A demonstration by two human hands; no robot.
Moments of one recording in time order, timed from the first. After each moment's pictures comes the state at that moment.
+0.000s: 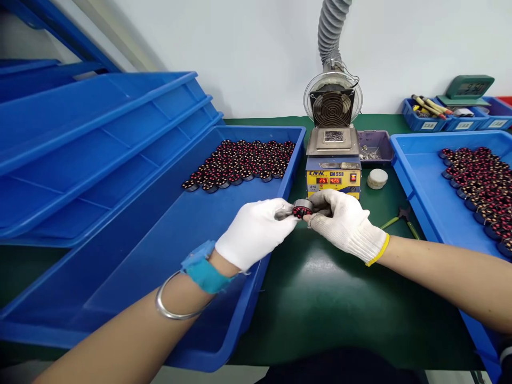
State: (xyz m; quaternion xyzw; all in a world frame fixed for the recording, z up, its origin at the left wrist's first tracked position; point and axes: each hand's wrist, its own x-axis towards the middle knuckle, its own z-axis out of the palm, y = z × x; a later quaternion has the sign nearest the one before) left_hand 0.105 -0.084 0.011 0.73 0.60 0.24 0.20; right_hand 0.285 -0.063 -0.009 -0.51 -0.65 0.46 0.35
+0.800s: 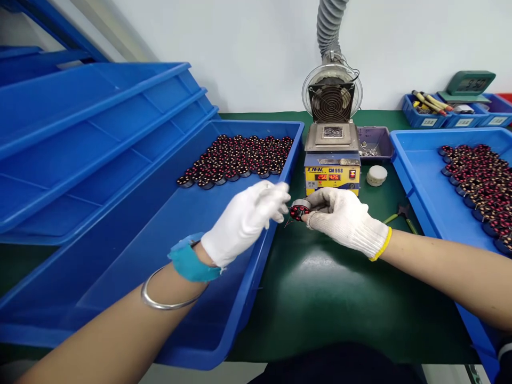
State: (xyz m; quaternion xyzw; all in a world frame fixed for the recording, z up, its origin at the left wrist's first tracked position) left_hand 0.100 -0.080 0.020 0.65 0.56 0.39 0.34; right_hand 0.285 -0.067 0.008 -0.53 -0.62 0.50 0.29
